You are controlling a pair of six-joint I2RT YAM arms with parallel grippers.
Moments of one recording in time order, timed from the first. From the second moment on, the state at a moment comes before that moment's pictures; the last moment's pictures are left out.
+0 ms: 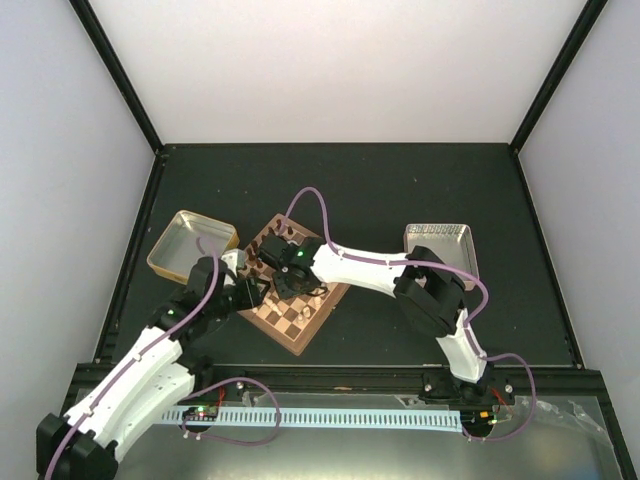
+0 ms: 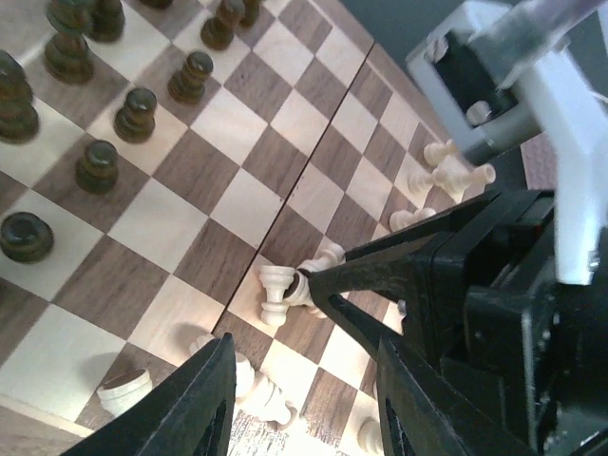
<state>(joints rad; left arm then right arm) -0.42 0.63 0.42 -0.50 0.20 -0.66 1.09 2.09 1.62 -0.79 0.09 0.69</state>
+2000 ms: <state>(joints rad) -0.42 0.66 0.33 -0.35 0.21 -0.76 1.06 2.10 1.57 -0.67 0.19 0.57</state>
